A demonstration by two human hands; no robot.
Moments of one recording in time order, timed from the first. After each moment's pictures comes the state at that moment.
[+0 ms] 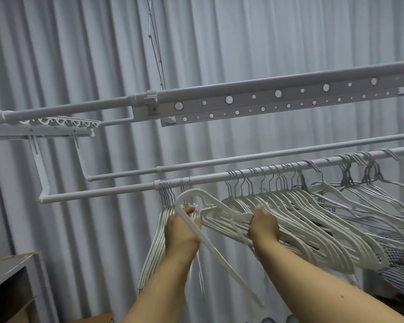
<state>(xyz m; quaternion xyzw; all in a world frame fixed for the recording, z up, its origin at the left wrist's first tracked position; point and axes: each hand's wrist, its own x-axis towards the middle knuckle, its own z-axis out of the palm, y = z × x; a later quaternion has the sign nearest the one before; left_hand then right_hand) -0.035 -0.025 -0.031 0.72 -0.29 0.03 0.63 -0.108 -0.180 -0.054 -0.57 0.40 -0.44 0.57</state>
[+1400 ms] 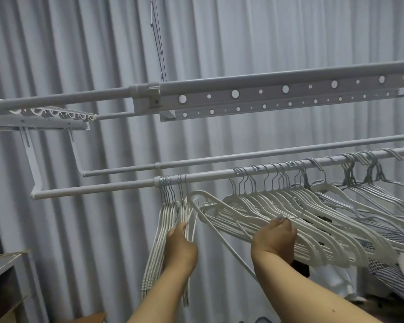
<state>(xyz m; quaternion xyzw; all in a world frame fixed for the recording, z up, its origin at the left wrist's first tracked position) -0.003 -0.029 -0.074 0.83 -0.26 0.03 0.49 -0.111 -0.164 -0.075 -0.51 0.52 -0.58 0.37</state>
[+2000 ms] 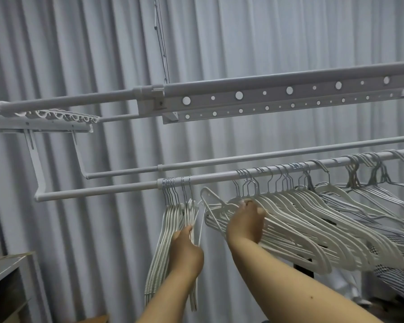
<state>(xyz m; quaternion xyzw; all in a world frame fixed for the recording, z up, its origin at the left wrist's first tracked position) -0.010 -0.026 -0.074 0.83 -0.27 0.02 0.48 -0.073 -0.134 -0.033 -0.55 0.44 -0.52 0.48</state>
